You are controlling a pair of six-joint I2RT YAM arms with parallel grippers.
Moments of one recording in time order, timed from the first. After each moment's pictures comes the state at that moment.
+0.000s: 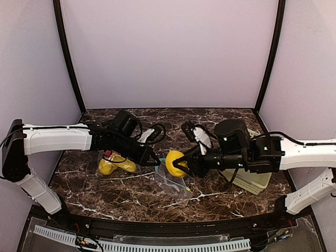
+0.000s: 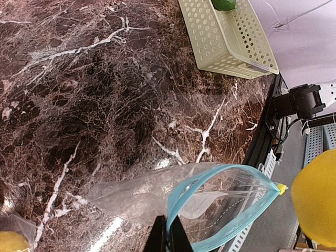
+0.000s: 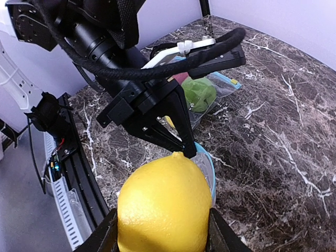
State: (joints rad) left arm -0.82 1.54 1.08 -0.39 0.44 -0.35; right arm 1.19 1.23 0.95 -0.20 0.04 0.32
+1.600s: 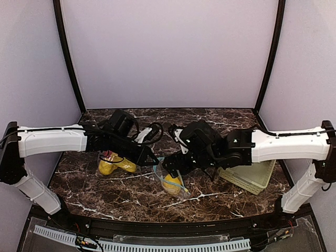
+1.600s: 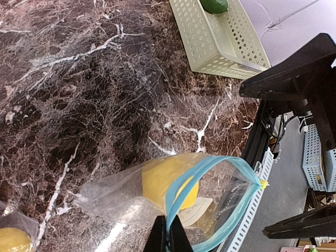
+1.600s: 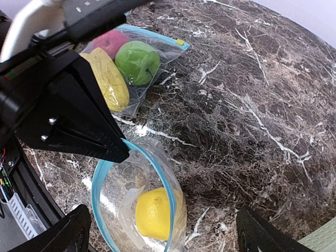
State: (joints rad) left arm -0.82 1.50 1.05 -0.38 0.45 -0.33; right arm 1.22 1.51 1.17 -0.42 0.28 0.42
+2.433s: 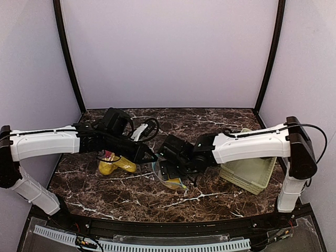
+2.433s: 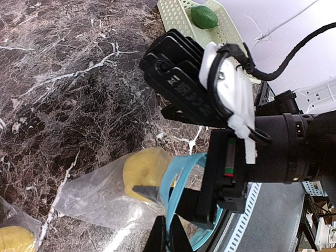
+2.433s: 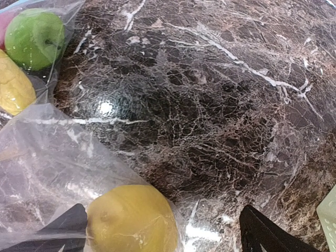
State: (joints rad) left arm -0.82 1.42 1.02 -0.33 0.43 -0.35; right arm 1.19 1.84 1.38 -0.66 0.38 0.80
